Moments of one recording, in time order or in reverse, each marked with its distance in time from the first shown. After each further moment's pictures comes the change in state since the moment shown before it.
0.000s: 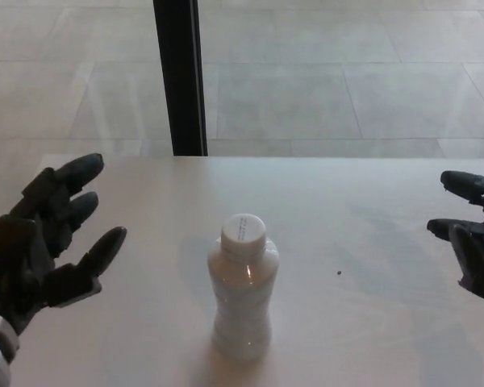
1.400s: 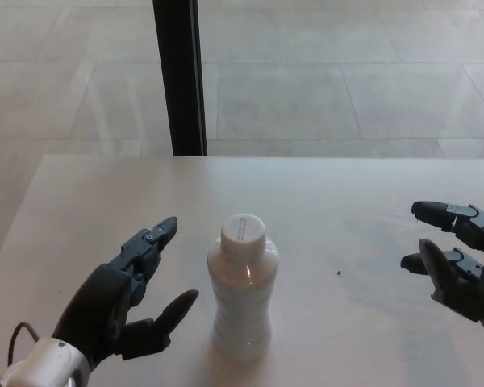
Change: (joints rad) left_arm 0.027 -0.024 -0.241 0.086 0.162 -0.024 -0.021; right_arm 0.008 0.105 0.021 0.006 -0.039 0.086 -0.065
